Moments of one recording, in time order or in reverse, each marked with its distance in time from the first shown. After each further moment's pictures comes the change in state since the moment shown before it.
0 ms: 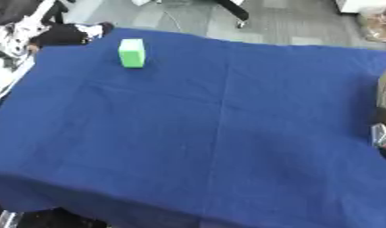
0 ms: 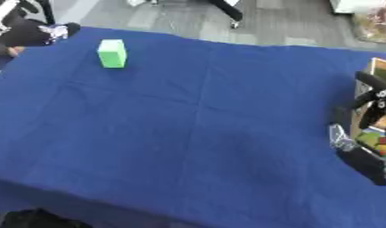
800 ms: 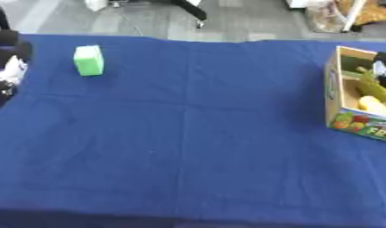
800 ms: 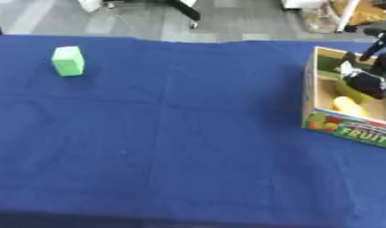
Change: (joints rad) left arm 0.327 -0.283 0.133 -0.387 0.253 -0.252 0.189; right arm -0.187 -0.128 -0.165 0.407 -0.147 0.252 0.086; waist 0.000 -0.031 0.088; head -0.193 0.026
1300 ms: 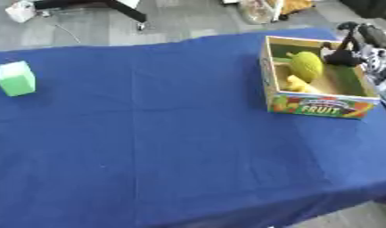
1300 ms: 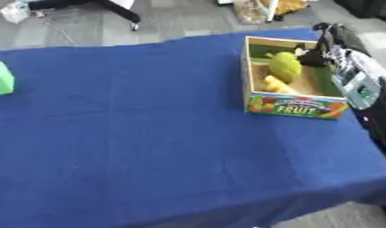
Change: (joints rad) left arm 0.027 -0.180 -0.039 -0.028 0.138 -0.128 0.002; right arm -0.075 -0.135 -0.066 0.239 0.054 0.150 0.148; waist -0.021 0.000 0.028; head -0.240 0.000
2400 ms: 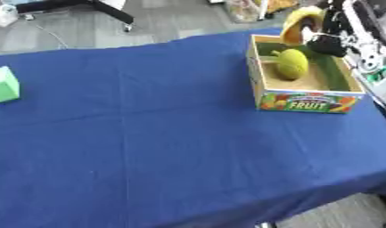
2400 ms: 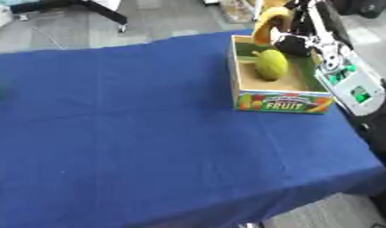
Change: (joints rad) left arm -0.014 -0.019 -0.032 0.000 0.059 -0.037 -0.018; right arm 0.135 -0.034 -0.042 -0.249 -0.210 0.054 -0.085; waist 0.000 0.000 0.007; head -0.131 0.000
